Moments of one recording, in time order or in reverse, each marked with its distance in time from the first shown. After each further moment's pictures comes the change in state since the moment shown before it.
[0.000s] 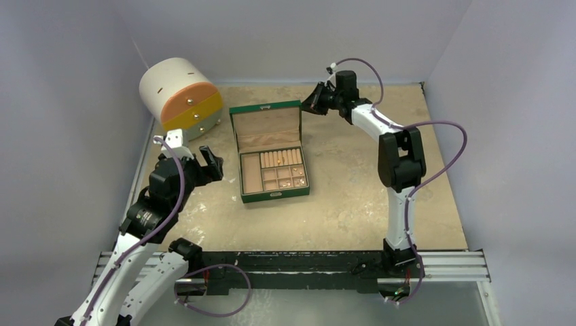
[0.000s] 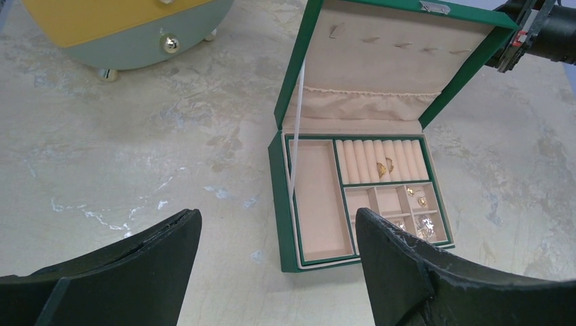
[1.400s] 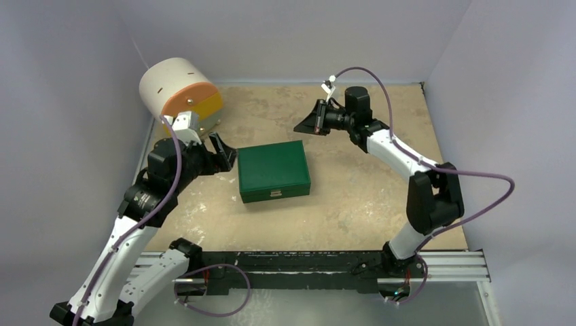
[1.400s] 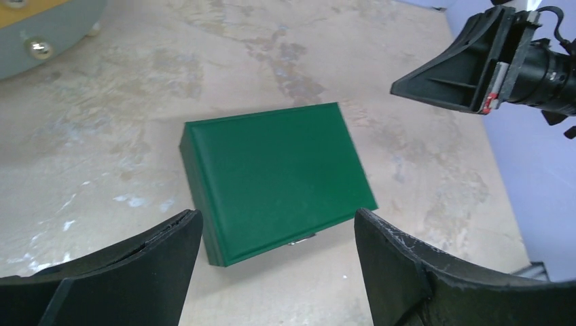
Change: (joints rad) left arm -0.001 0.148 0.176 -0.037 0.234 -0.061; right arm 0.073 -0.471 -0.474 0.137 -0.234 -0.046
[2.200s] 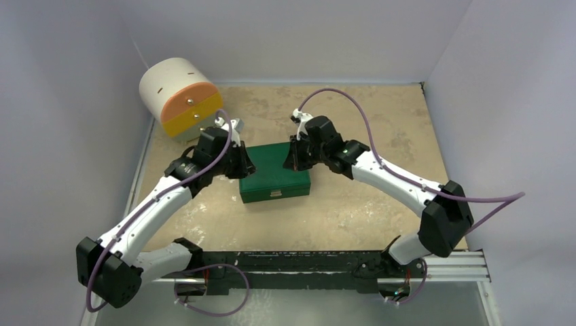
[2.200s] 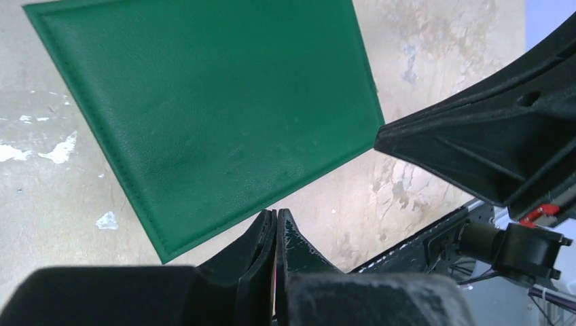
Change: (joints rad) left arm -0.062 0.327 -0.047 0.073 0.244 -0.061; right arm 0.373 -0.188 -0.047 -0.403 0.551 -0.214
